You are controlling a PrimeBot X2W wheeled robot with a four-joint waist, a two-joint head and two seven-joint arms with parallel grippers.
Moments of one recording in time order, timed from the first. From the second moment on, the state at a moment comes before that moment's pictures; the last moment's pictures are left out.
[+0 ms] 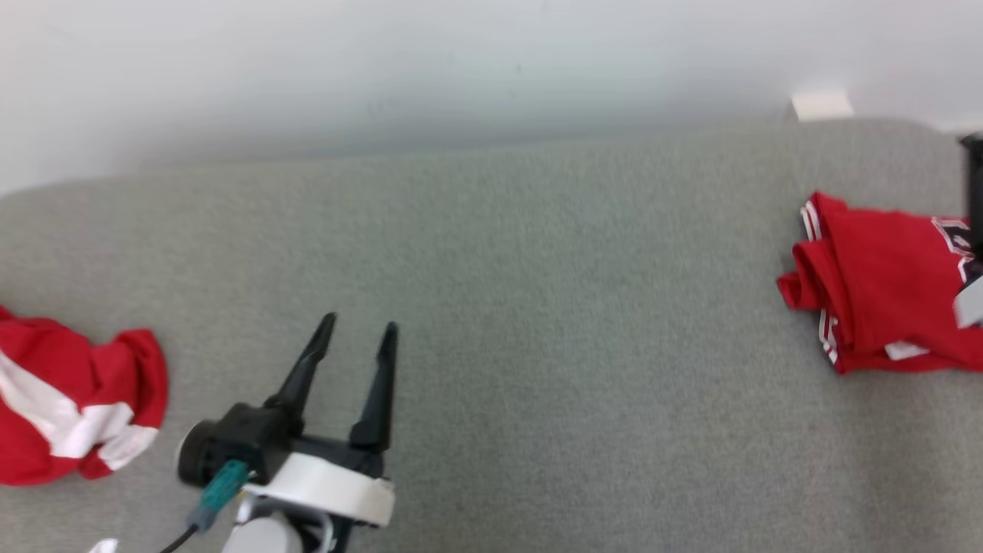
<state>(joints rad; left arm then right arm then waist) -0.23 0.05 -0.16 0.15 -0.13 -0.08 -0.26 -0.81 -0.47 0.32 0.77 0.58 0.13 -0.26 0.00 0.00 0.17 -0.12</state>
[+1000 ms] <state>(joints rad) -0.04 0.05 -0.05 0.26 -0.17 -0.07 -0.26 -0.05 -0.13 0.14 0.22 0.46 0.13 -0.26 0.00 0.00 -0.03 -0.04</state>
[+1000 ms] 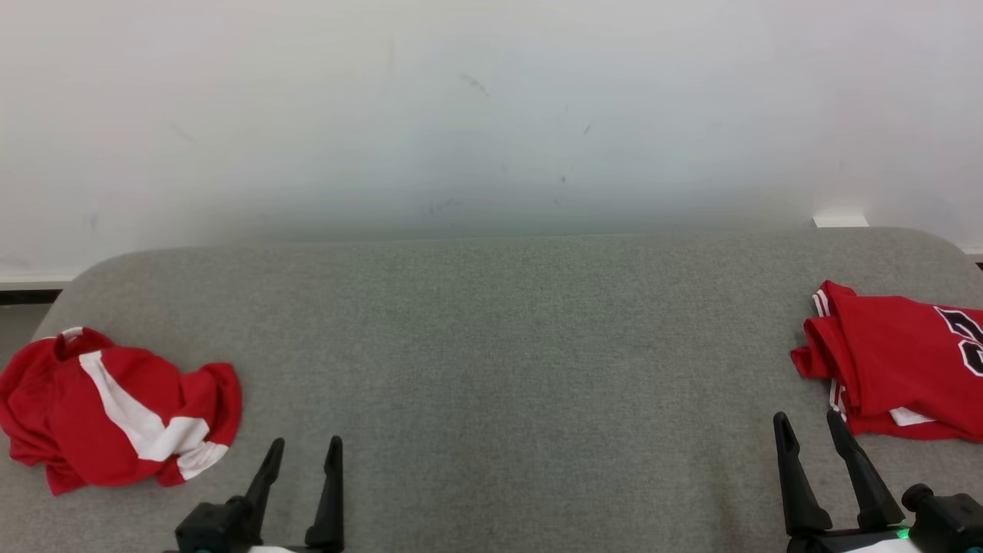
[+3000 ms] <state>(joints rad) -0.31 0.12 0.02 0.38 -0.20 -0.04 -0.23 -0.12 -0.08 0.24 0.19 0.41 0.13 -0.26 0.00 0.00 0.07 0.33</state>
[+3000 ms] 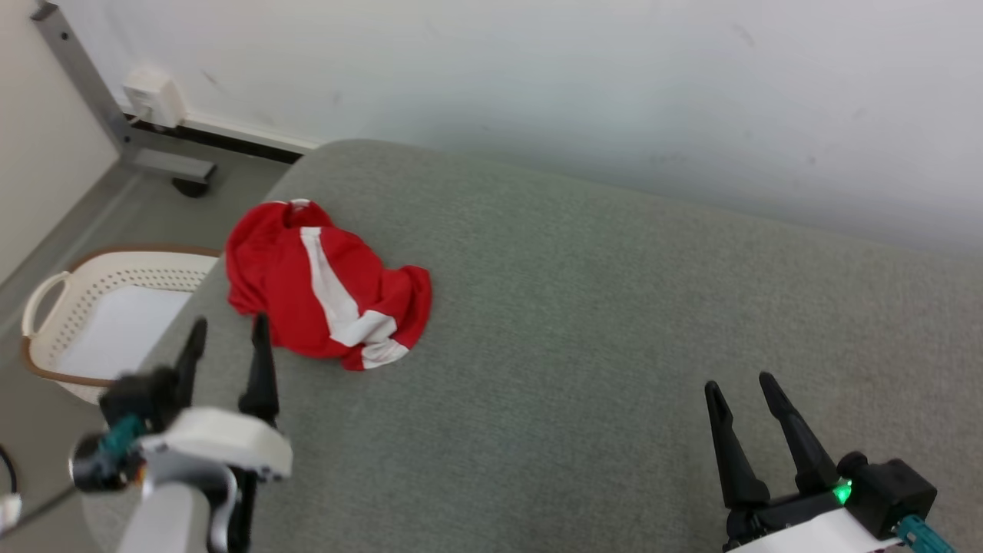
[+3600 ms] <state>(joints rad) -0.74 0.32 0.18 0.90 -0.34 -0.03 0.07 -0.28 -0.09 0.34 0.07 0.44 0.13 -0.26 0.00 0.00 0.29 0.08</state>
